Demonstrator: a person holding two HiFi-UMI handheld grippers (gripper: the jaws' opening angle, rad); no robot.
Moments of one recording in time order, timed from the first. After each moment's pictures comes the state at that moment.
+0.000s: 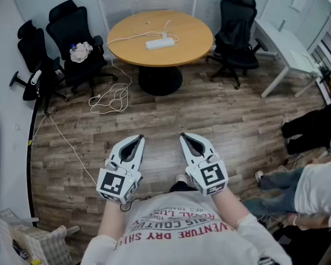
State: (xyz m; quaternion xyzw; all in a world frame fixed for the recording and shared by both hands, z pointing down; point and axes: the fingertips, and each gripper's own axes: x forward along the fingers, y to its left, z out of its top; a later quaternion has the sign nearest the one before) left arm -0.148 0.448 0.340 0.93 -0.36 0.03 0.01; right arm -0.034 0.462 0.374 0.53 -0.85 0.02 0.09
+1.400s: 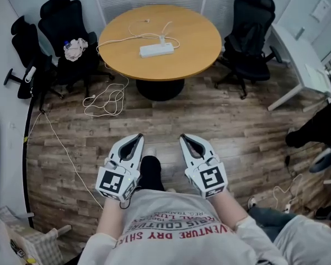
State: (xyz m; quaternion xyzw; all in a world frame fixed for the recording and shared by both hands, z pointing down) left arm -0.043 0.253 0.375 0.91 -0.40 0.04 0.05; right arm 0.073 0.269 0.403 0.50 -0.86 0.04 0.10
